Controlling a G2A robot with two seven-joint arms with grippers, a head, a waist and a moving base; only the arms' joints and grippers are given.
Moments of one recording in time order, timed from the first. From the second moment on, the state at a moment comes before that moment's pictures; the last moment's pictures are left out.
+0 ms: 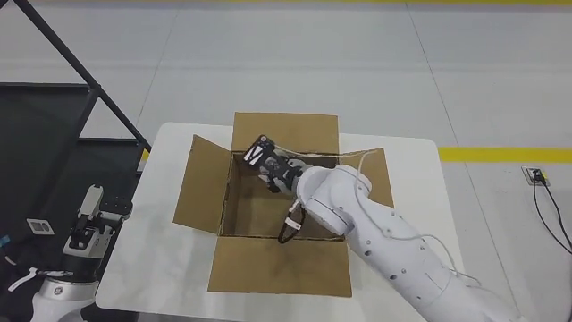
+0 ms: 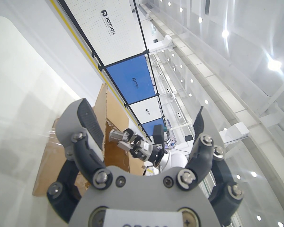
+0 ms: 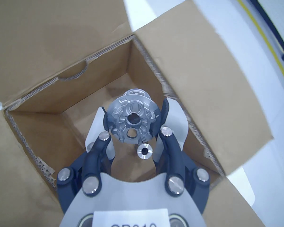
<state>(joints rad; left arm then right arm) 1.63 -1.28 -1.96 -2.02 -0.21 -0.20 -0.34 -0.53 -1.40 0.81 -1.49 -1.21 -0.09 0.87</state>
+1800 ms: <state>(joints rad) 1.63 -1.28 -1.96 -2.02 -0.21 -0.20 -0.34 -0.90 -1.24 1.57 -1.61 -1.36 0.03 1.06</state>
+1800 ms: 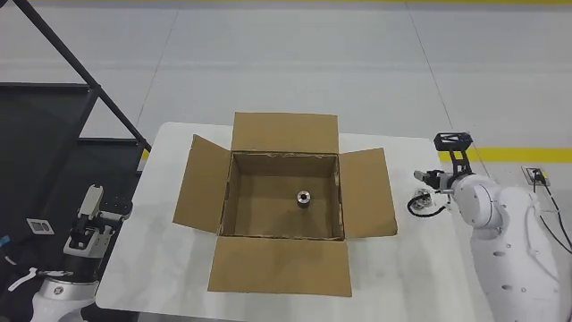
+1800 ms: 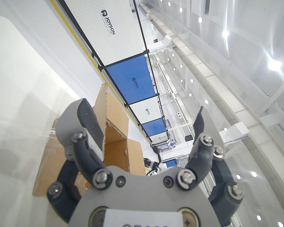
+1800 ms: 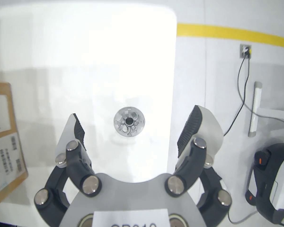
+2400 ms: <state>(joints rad) 1.63 -1.28 -1.96 -2.02 -0.21 -0.20 -0.34 -0.70 -1.30 0.98 -1.68 -1.15 -0.36 1.09</state>
